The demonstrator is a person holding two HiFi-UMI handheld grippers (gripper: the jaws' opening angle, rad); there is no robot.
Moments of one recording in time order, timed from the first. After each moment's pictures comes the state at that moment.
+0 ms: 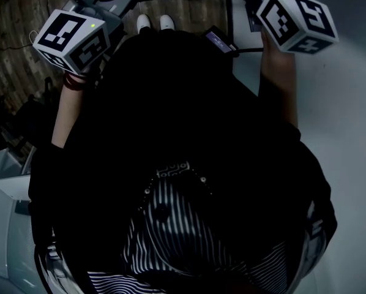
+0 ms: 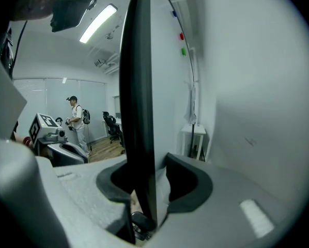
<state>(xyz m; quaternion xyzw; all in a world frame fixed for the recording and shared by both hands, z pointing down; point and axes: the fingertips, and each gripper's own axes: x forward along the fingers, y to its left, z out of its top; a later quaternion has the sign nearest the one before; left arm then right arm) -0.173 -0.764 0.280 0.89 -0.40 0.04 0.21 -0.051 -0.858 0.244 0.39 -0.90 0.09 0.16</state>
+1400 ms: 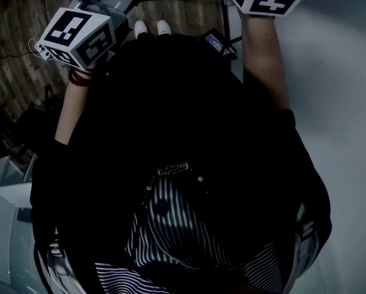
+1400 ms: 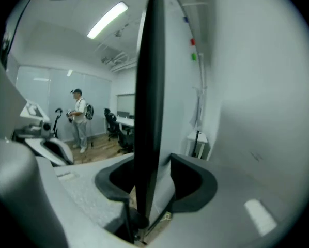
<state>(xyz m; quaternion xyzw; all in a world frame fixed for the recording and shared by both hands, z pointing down) -0.175 -0.773 0.270 0.89 -0.40 0.01 0.20 -0.115 -0.885 0.241 0.39 -0.90 0.05 0.17</state>
